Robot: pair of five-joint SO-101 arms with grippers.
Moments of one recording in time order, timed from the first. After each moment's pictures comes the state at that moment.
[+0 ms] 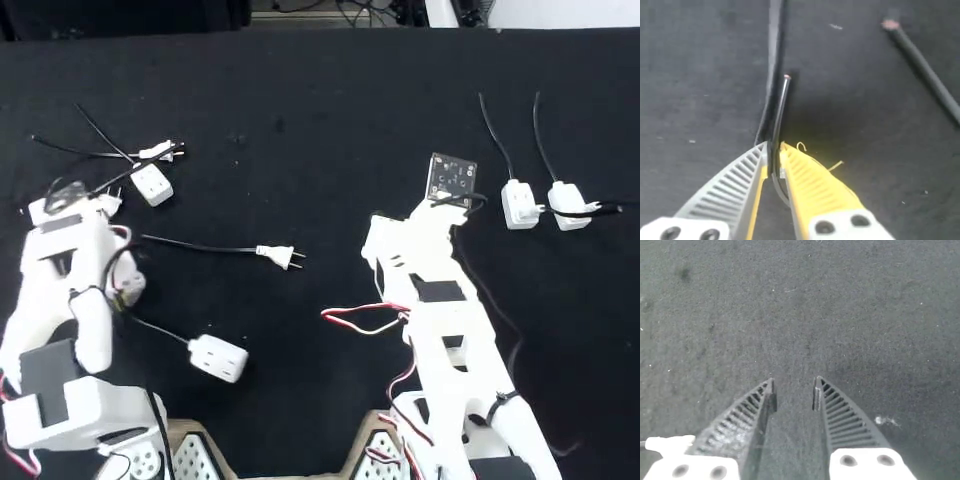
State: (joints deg) left arm -24.9 -4.9 39.9 59.8 10.6; right arm -3.7 -35.8 71.6 16.2 -16.3
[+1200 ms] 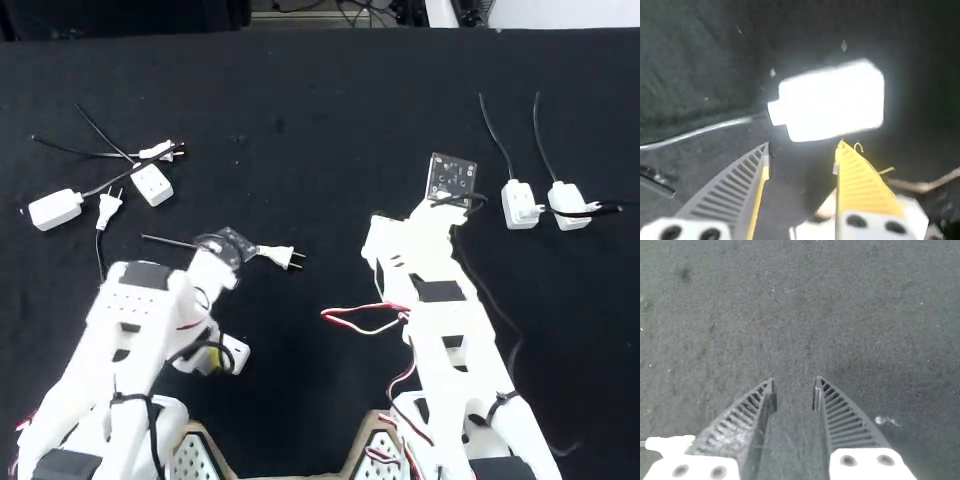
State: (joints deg) left arm 3.2 -36.4 60.9 73.6 -31.8; right arm -3.7 -35.8 71.6 16.2 -16.3
